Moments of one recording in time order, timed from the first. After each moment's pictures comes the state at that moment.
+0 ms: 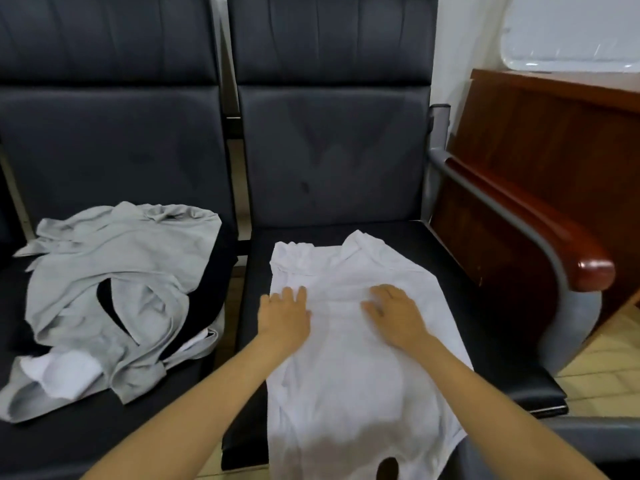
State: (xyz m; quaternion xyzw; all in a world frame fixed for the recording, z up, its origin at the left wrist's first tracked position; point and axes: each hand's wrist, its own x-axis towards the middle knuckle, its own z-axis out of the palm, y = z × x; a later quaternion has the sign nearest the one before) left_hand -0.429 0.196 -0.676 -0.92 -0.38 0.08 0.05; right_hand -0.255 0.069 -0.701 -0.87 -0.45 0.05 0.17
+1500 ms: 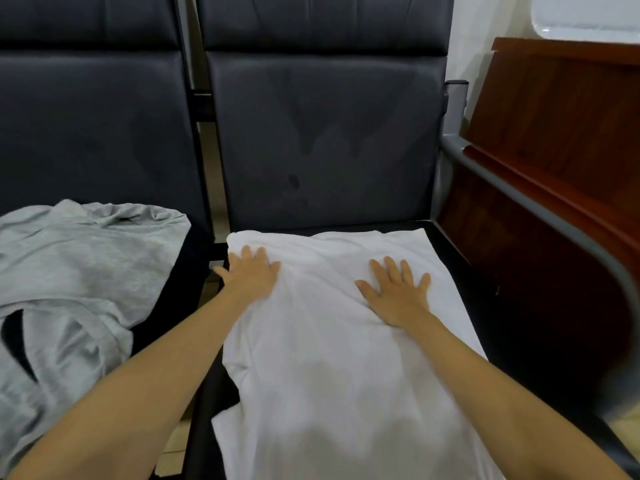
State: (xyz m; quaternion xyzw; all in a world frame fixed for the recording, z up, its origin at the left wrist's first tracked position) left_hand -0.353 0.340 -0.691 -0.86 -0.50 0.06 -0.08; right_hand -0.181 0.147 -0.711 -0.91 -0.40 0.09 0.03
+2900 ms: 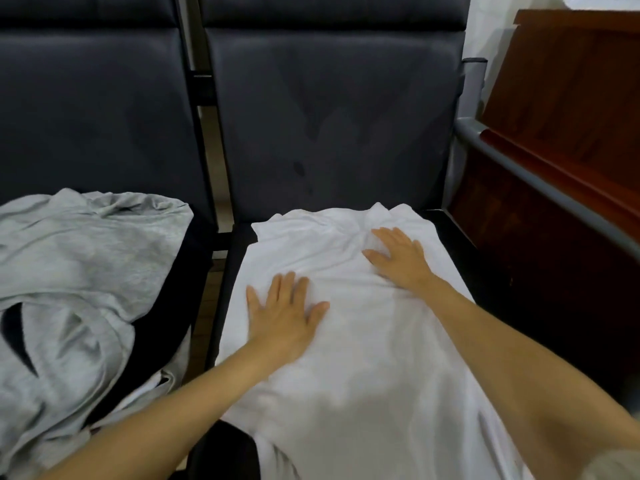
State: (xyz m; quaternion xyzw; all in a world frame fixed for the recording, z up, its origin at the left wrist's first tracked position) left_hand -0.380 0.247 -0.708 -0.92 -0.38 0.03 -0.08; right_hand -0.140 0.181 -0.705 -0.87 -0.43 0.09 0.21
